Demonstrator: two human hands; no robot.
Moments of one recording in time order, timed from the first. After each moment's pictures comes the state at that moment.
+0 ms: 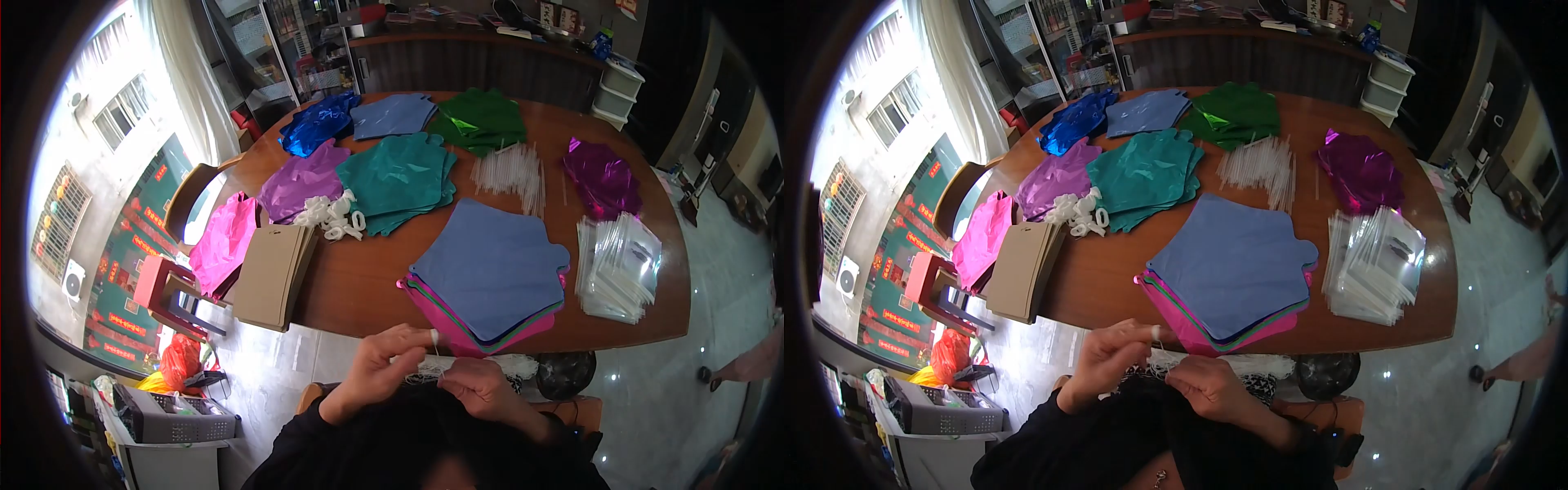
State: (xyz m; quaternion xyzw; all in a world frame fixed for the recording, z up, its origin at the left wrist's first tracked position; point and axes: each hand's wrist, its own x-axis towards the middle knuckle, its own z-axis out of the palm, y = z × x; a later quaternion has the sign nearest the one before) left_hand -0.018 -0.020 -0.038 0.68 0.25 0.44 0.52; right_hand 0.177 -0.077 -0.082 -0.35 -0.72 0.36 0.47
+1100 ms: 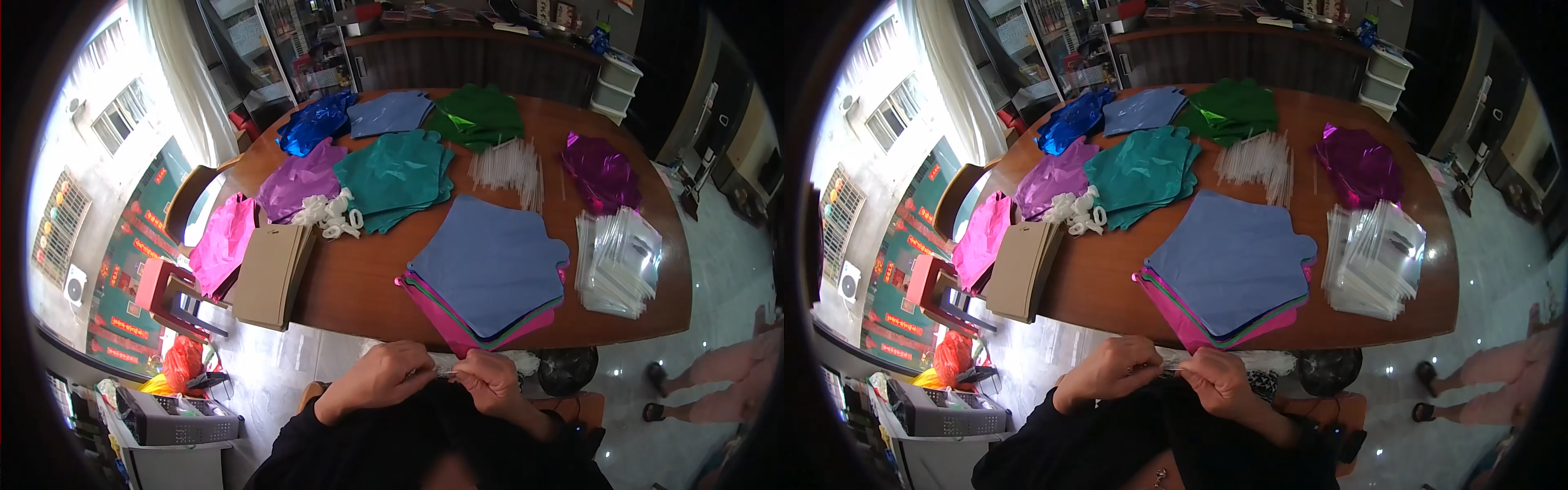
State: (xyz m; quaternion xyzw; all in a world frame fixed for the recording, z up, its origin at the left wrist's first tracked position) left_hand -0.041 -0.012 -0.039 0.86 0.24 0.23 0.39; right_hand 0.180 -0.081 -0.077 -0.38 -0.69 0.33 0.52
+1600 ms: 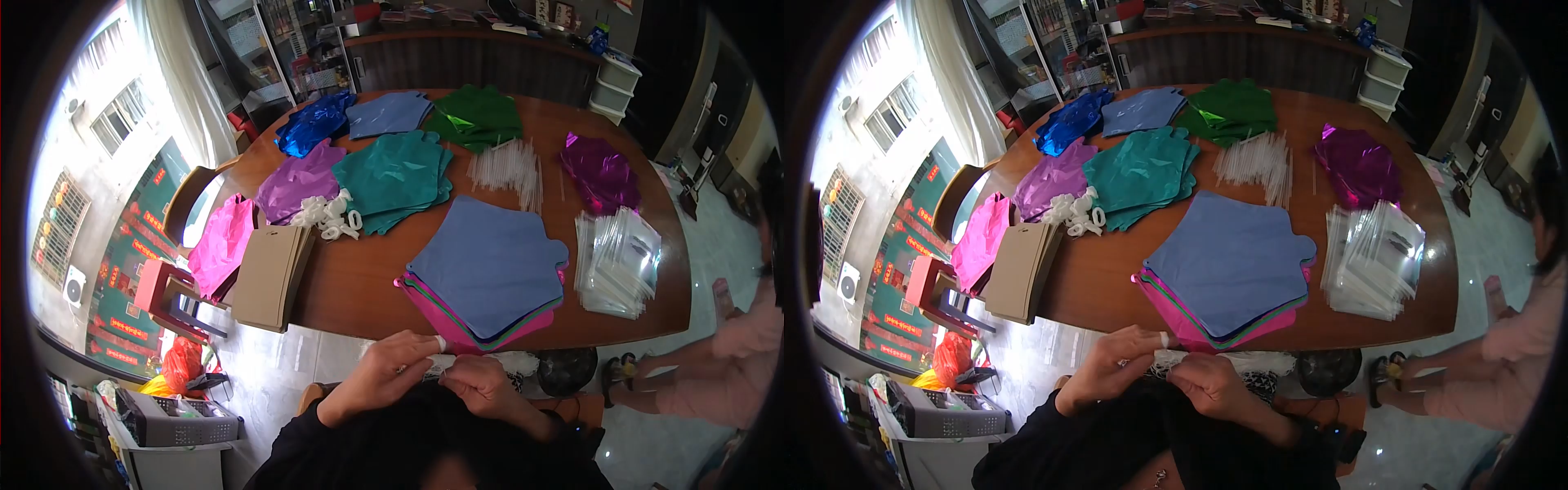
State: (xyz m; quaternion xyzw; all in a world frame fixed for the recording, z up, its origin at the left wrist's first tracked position) left_hand -0.027 -0.026 -0.030 0.65 0.27 0.37 0.61; right_hand 0.177 -0.077 -0.079 -0.35 -0.71 0.35 0.49
